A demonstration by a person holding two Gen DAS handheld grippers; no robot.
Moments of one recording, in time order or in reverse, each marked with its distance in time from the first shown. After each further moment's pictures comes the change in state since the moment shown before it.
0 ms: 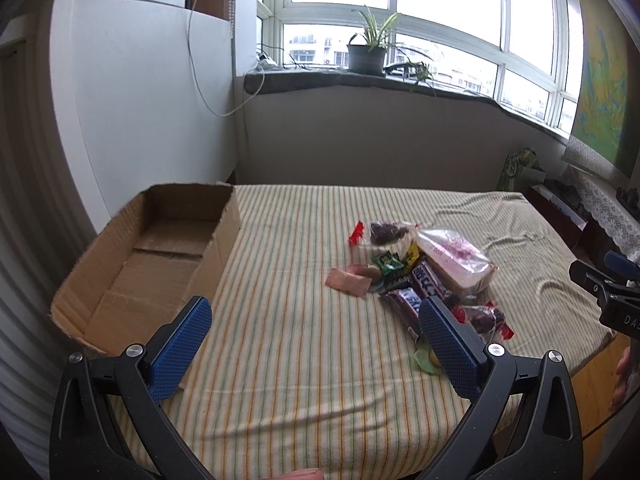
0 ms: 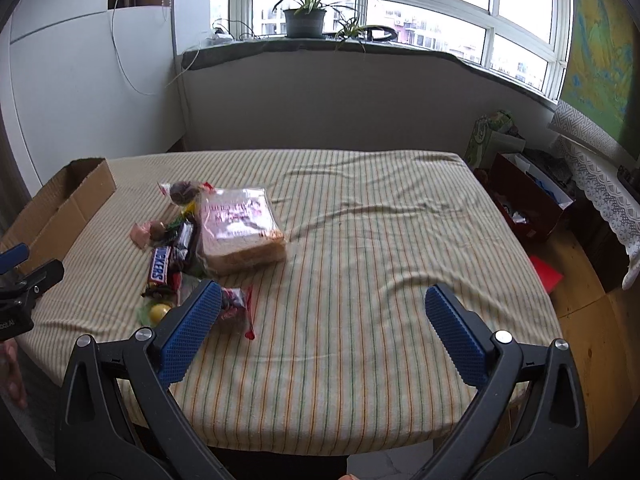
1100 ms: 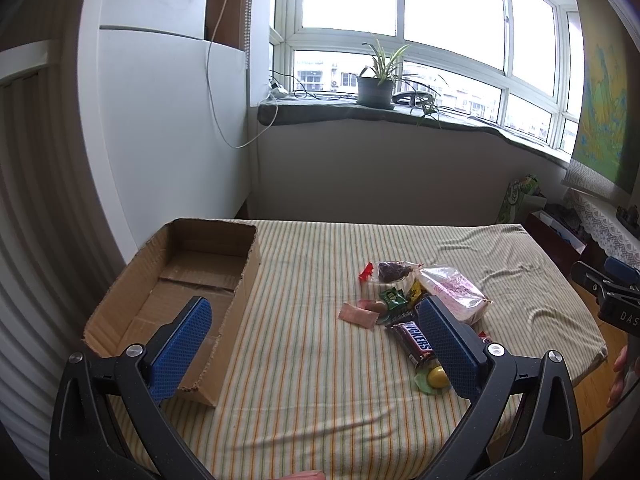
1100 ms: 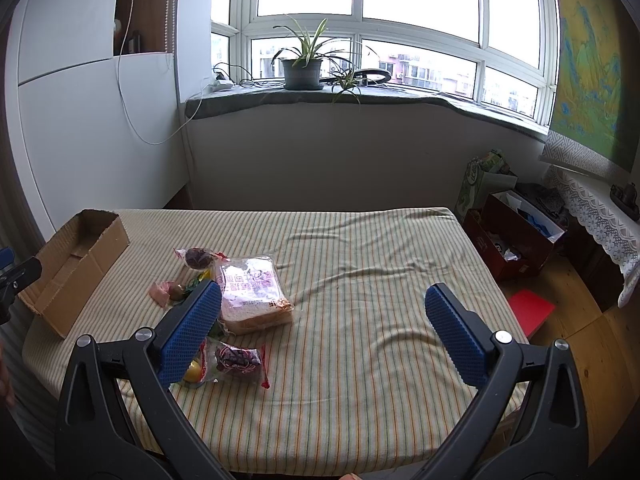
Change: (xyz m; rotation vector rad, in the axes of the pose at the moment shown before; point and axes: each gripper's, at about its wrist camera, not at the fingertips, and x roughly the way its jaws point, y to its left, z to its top) left arm -0.047 0.017 0.032 -0.025 -0.104 0.026; right arm -0.051 0.000 0.047 0.019 -0.173 -0.001
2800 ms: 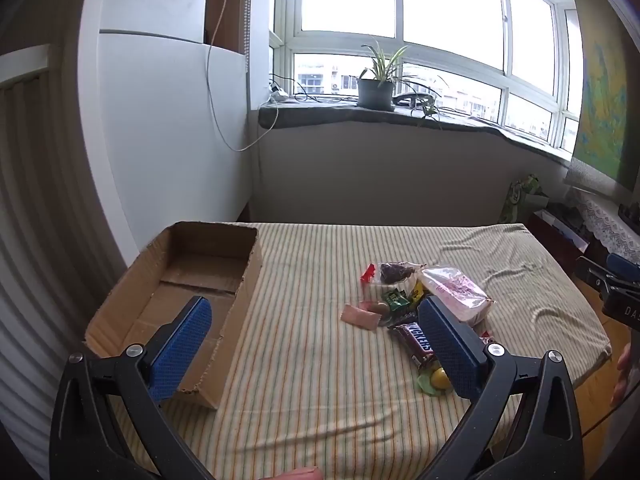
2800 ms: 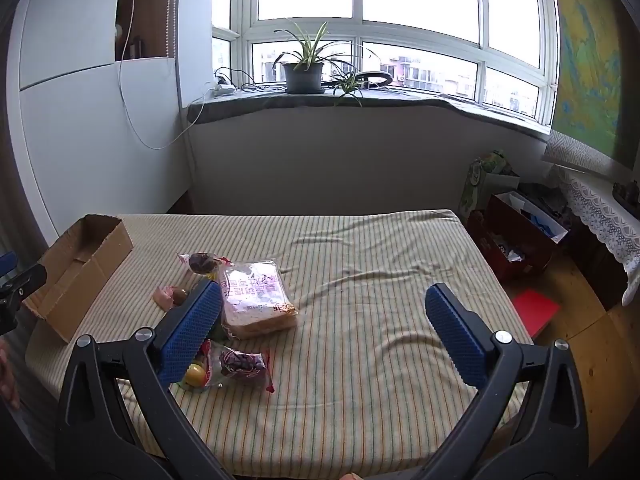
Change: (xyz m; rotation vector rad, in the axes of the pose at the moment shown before) left arm 0.000 0.000 -0.001 0.012 -0.012 0.010; right arm -0.001 0.001 0.001 0.006 -0.012 0.007
